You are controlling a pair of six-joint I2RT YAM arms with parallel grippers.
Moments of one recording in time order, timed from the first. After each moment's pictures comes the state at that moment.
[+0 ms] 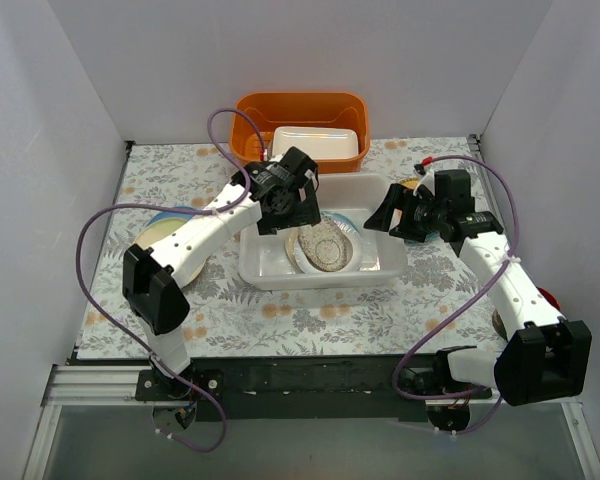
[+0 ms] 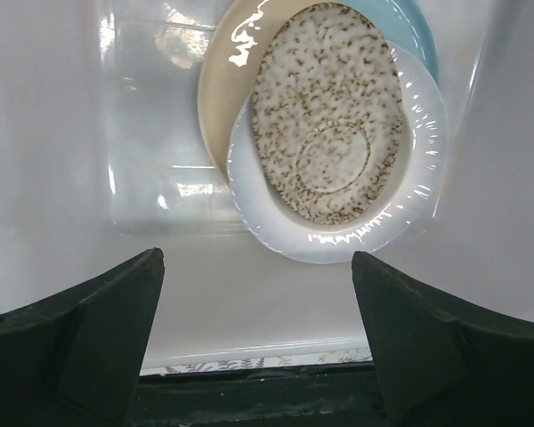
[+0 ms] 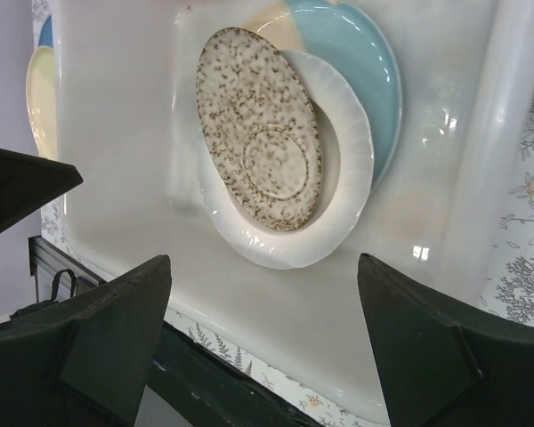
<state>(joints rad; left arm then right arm) -0.75 1.80 1.80 -1.09 -0.26 -0.85 0.19 1.23 1.02 -0.51 -0.49 0.46</state>
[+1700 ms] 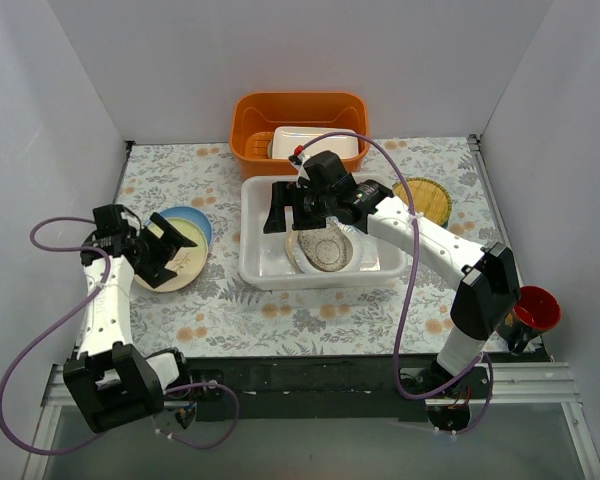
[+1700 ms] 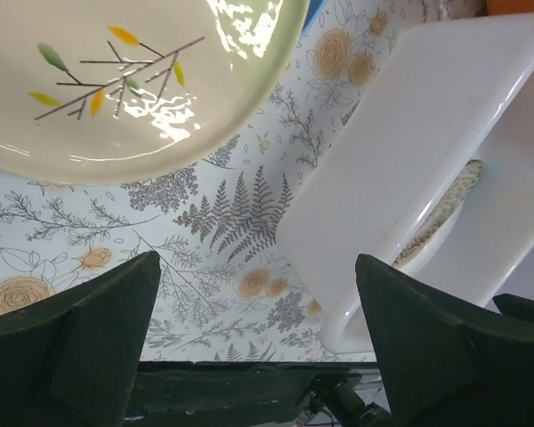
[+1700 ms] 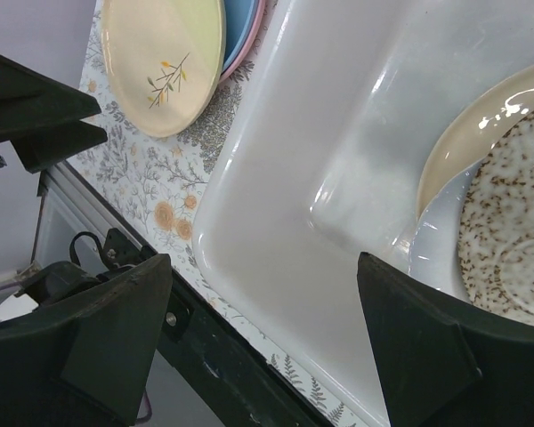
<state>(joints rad) 0.25 1.12 0.95 -0.86 0.35 -0.64 0.80 1.71 1.56 -0.53 -0.26 0.58</state>
